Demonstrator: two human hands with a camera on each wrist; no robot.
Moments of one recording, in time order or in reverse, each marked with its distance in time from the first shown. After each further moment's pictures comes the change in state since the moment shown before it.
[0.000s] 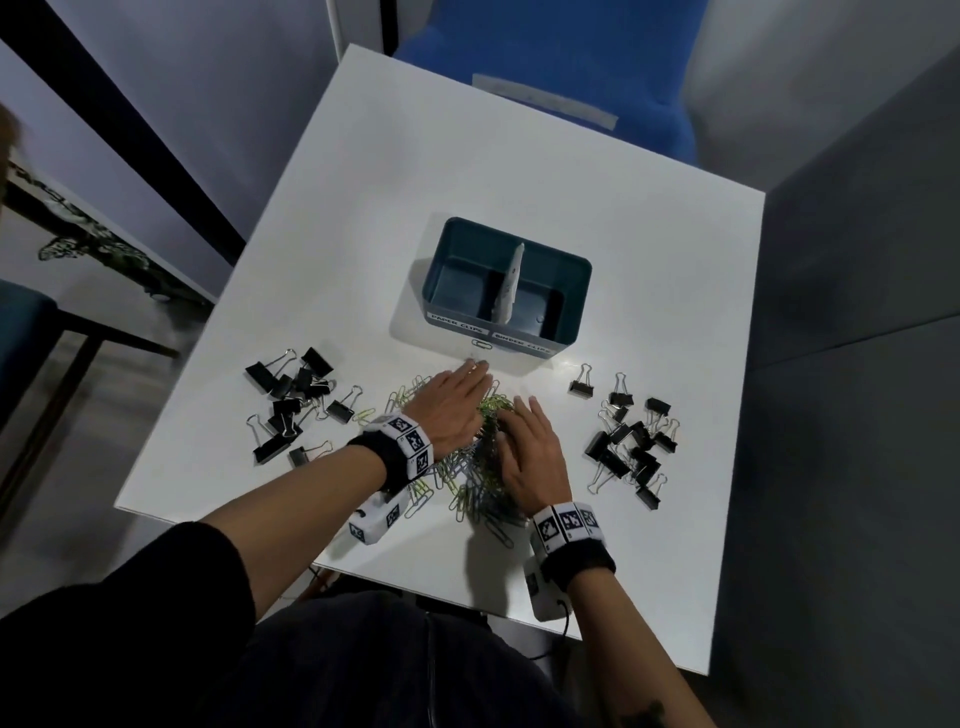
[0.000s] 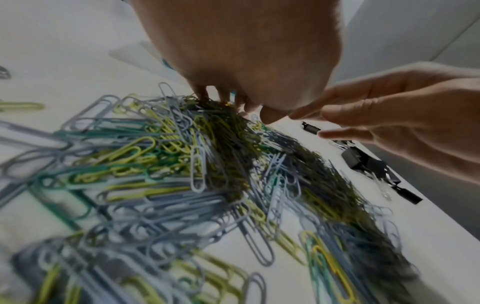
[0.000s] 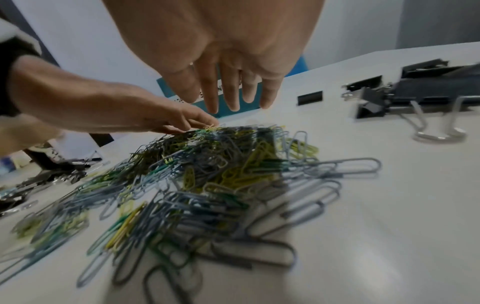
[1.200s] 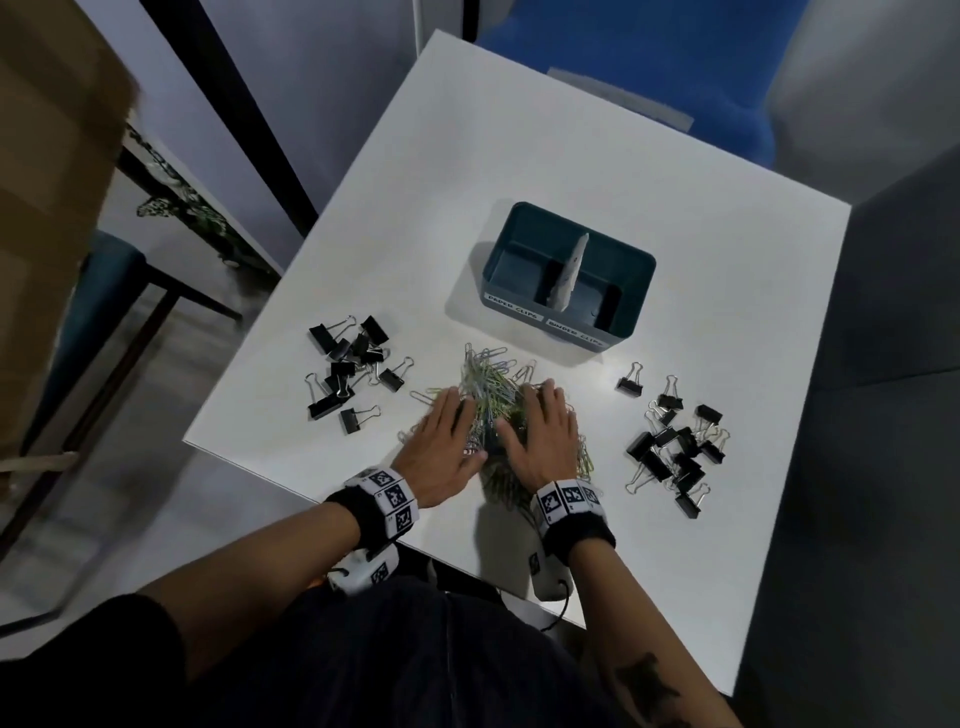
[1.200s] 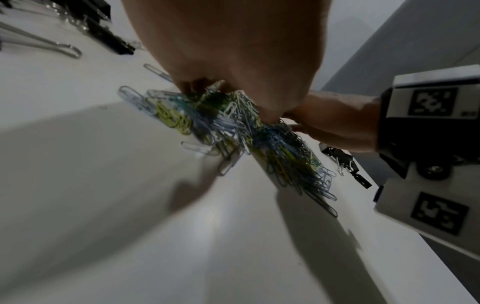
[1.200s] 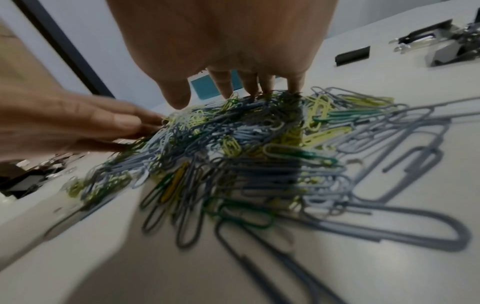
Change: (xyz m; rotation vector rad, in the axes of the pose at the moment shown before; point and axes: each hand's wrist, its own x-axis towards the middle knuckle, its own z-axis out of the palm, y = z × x) left_hand -0.104 0.024 0.035 -0.282 -0.017 -0.357; right_hand 0.010 -0.013 0.038 -0.145 -0.191 0.133
